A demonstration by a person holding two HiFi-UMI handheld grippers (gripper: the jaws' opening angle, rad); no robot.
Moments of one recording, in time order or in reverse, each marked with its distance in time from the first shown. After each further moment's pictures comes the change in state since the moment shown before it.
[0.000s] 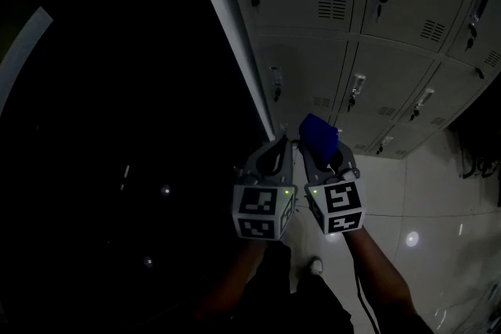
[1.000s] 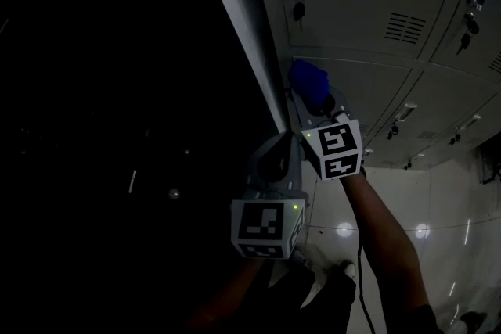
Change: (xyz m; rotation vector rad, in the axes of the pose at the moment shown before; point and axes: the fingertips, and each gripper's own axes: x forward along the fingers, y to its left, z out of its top) left arm 0.110 0.144 0.038 0.006 -0.108 0.006; right arm 0.290 -0.041 0.037 -0.048 -0.144 -0.004
